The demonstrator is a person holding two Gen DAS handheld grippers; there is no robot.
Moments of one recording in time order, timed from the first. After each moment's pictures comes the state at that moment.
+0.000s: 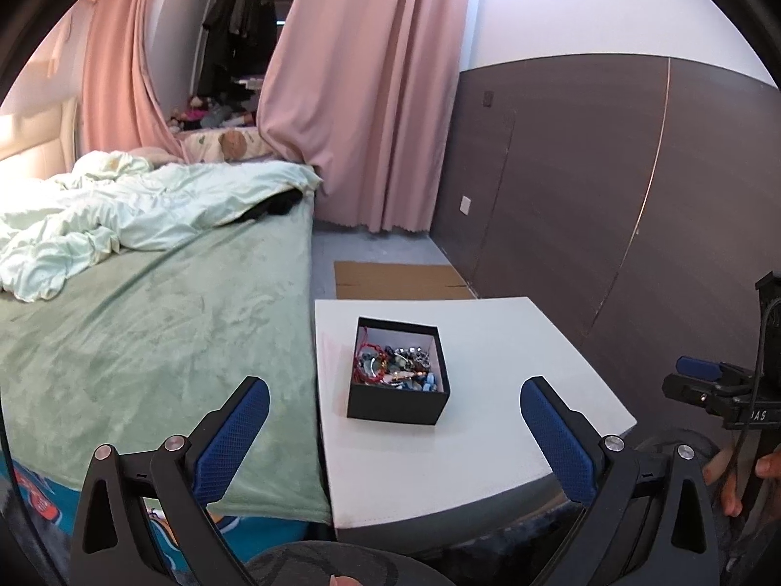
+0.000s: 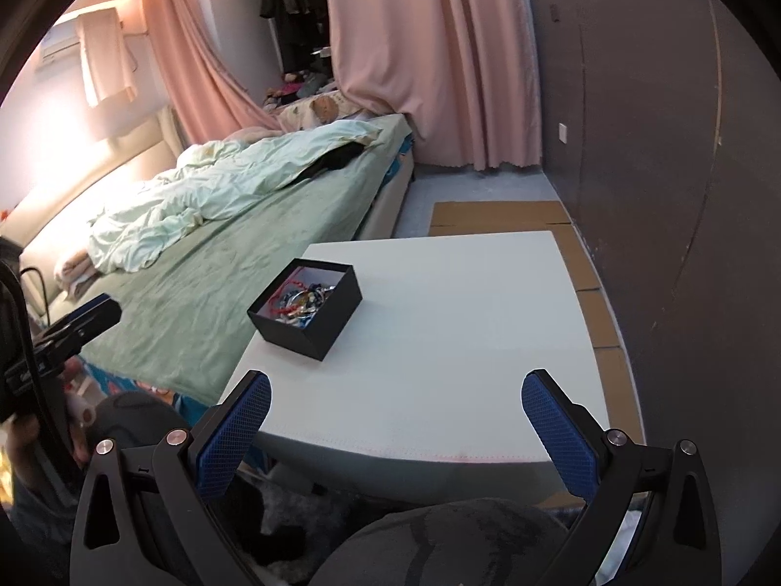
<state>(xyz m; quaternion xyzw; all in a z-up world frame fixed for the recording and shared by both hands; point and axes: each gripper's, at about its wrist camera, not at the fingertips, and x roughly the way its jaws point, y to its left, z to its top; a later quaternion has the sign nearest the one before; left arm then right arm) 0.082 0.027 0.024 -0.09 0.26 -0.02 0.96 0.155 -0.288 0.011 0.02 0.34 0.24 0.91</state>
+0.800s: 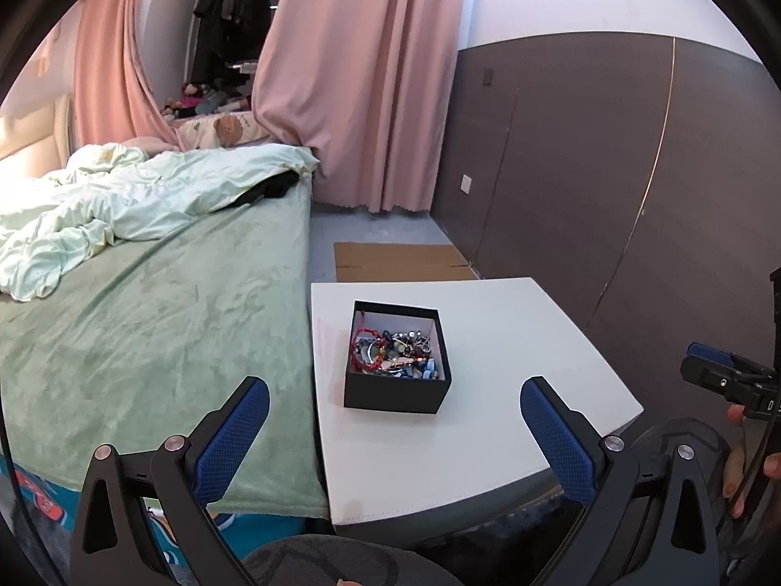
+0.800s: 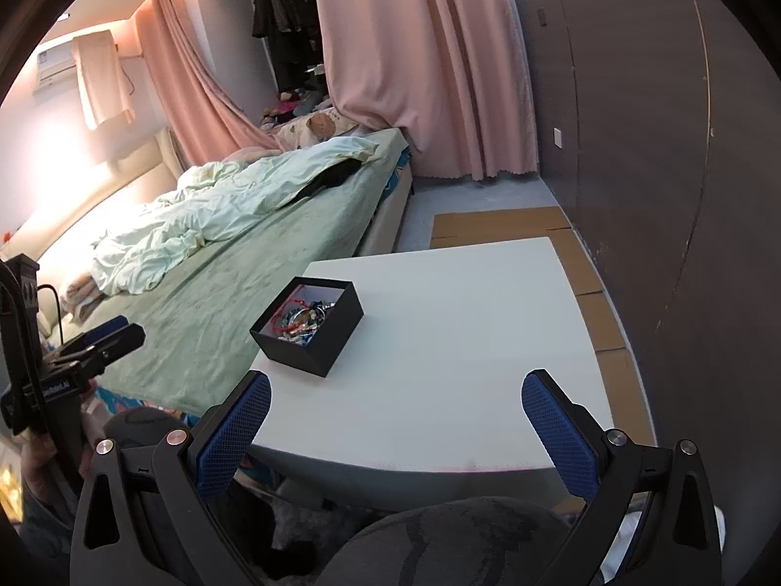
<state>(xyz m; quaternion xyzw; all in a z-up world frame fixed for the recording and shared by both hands) 0.097 0.023 0.018 -0.08 0.30 -0.02 0.95 0.157 -0.294 0.011 0.04 0.33 0.25 0.91</state>
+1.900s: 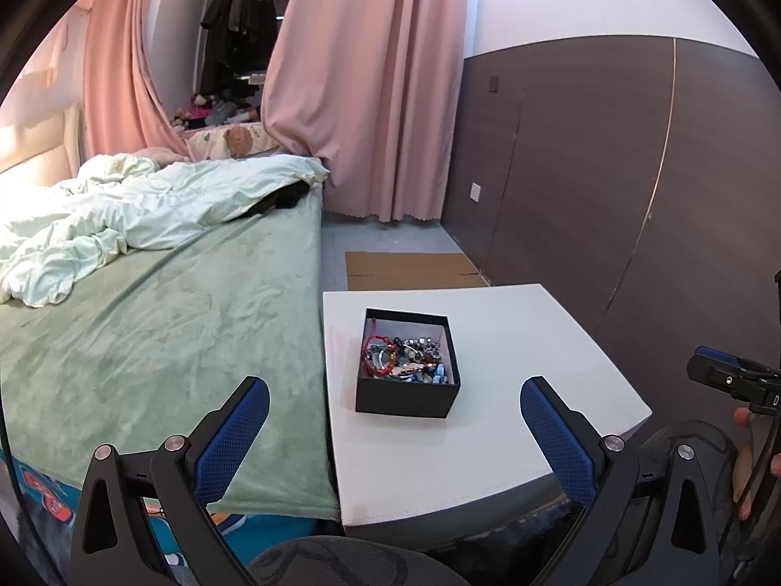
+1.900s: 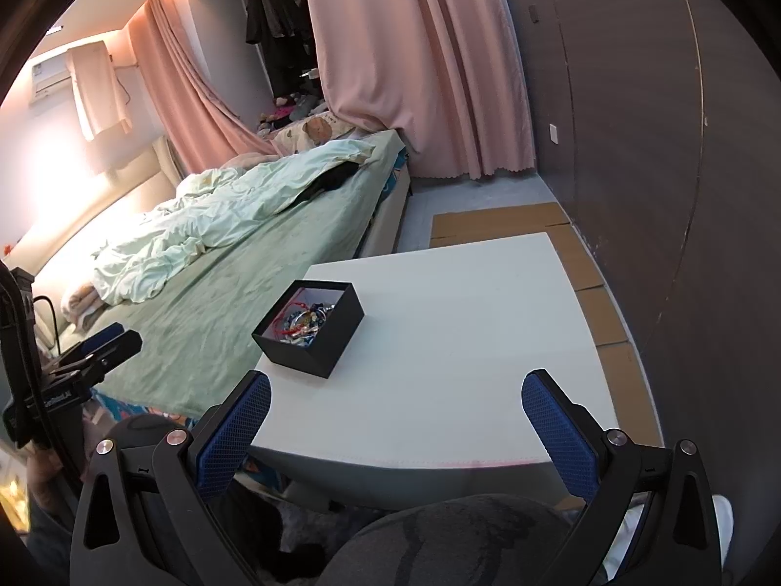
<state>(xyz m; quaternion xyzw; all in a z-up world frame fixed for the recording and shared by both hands) 0.090 0.020 0.022 -0.07 0.28 0.00 0.96 0.156 -0.297 0.009 0.05 0.33 0.24 0.91</state>
